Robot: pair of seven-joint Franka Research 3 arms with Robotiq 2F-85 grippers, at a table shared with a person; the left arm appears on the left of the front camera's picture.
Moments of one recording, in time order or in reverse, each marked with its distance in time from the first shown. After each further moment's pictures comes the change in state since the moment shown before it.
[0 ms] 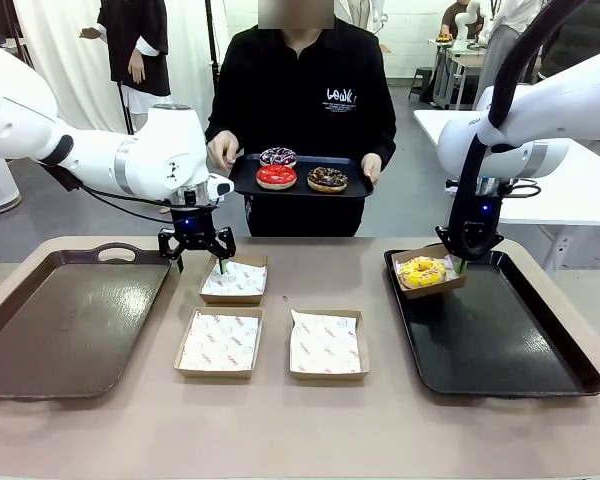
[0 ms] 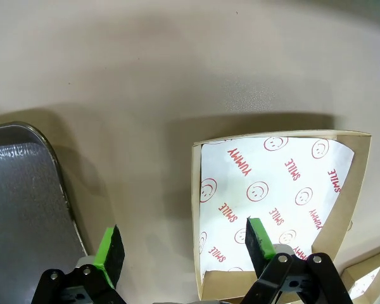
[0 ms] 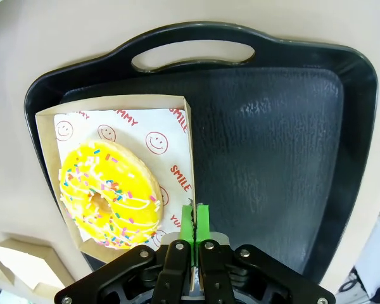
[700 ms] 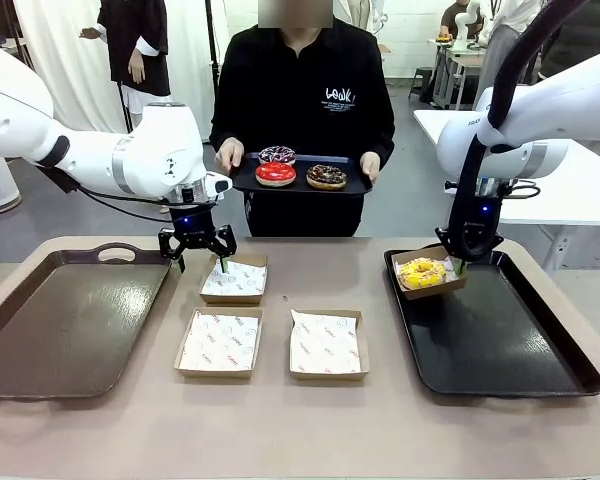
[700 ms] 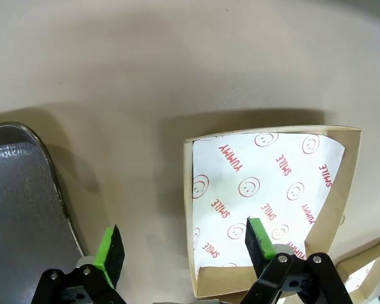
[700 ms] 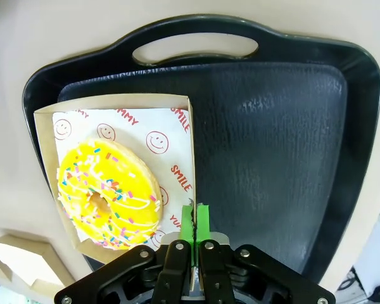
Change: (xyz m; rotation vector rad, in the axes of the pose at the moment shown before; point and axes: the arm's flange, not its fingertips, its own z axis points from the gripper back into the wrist) left arm 0.000 0.001 0.003 -0.031 0.008 -0.002; right arm -0.002 0.001 -0.002 -0.002 0.017 0.012
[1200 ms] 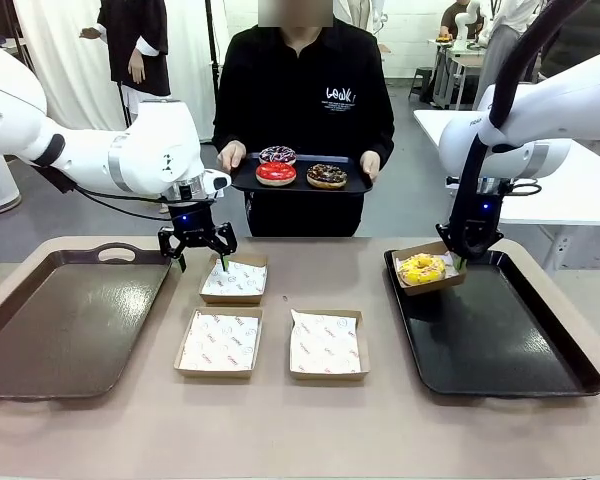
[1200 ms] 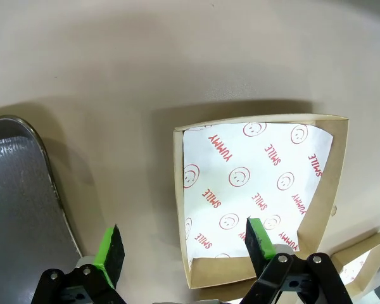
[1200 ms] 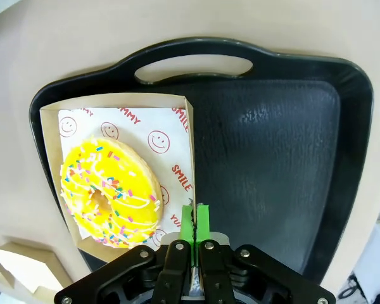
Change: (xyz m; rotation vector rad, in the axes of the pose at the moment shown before) left arm -0.003 0.001 0.006 -0.037 0.009 -0.008; right arm 0.005 -0.001 0.004 0.006 -0.044 -0.003
